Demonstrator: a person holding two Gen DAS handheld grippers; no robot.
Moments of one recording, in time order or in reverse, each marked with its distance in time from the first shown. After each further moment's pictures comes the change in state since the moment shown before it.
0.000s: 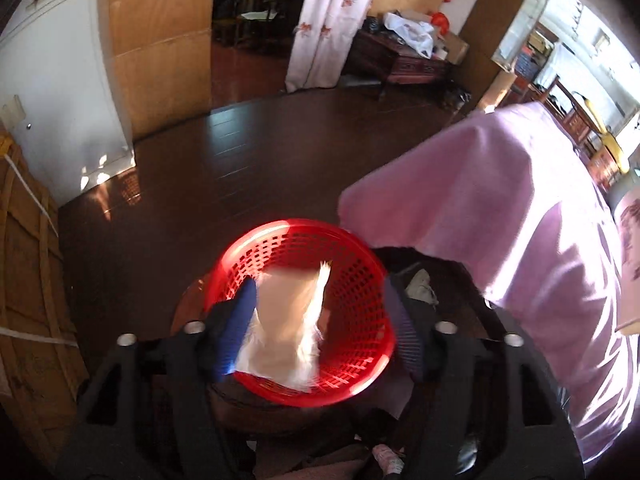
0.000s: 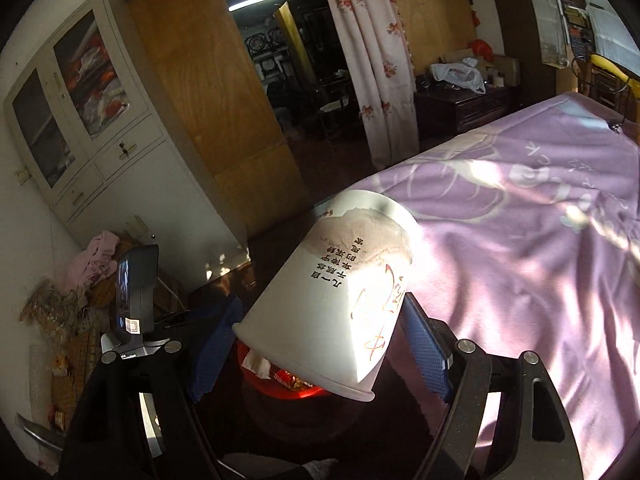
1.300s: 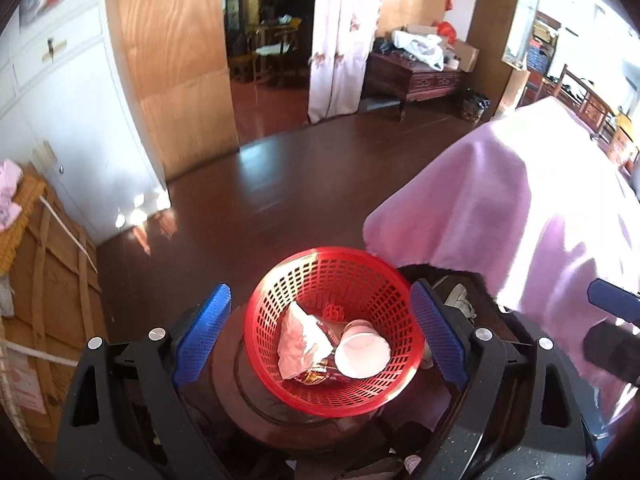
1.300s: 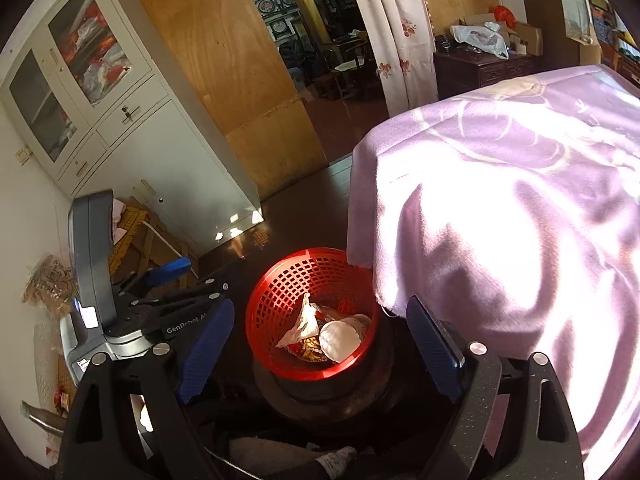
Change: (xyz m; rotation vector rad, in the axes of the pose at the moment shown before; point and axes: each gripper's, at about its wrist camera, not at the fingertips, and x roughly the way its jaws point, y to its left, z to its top) left arm -0.033 -0.026 -0.006 0.111 -0.114 0.148; right arm 0.054 0.016 -0.016 -0.012 0.133 0.046
